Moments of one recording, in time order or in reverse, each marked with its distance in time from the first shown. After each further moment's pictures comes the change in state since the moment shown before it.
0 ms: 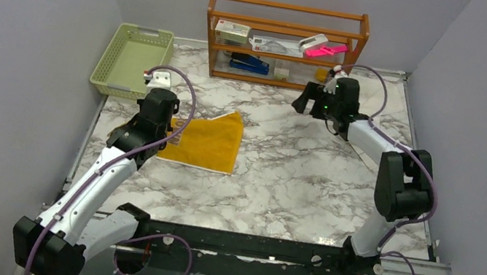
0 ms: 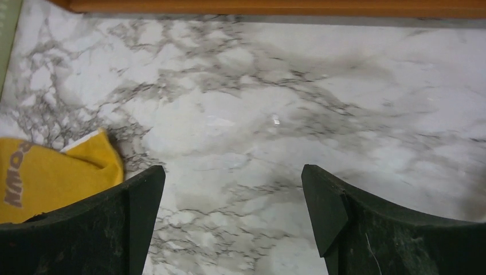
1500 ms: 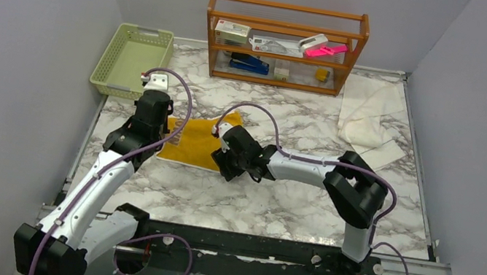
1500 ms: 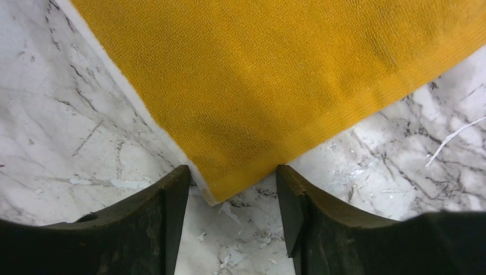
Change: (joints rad) left arm 0.055 -0.025 -0.057 0.020 0.087 0.051; right arm 0.800 0.148 0.042 -0.214 0.298 -0.223
